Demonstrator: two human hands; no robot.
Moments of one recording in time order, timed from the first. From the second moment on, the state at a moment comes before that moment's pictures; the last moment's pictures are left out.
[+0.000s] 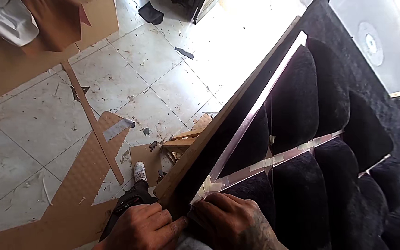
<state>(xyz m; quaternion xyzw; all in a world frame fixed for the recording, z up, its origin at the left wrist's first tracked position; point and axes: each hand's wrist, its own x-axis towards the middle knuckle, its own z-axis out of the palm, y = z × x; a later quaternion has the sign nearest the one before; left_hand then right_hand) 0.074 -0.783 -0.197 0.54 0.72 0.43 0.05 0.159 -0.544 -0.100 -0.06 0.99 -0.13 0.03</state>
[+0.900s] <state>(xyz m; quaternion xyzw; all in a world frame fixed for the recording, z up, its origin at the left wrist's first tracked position) 0.075 -0.775 -0.195 0.54 0.72 0.44 0.00 0.155 -0.566 -0.114 0.04 0.99 -0.09 -0.03</state>
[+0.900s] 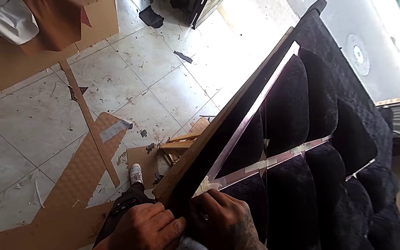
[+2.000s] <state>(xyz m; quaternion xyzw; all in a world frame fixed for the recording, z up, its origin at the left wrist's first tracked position) 0.075 -0.779 -0.207 0.53 0.75 0.40 -0.02 0.158 -0.543 -0.100 0.01 0.98 -0.21 0.02</state>
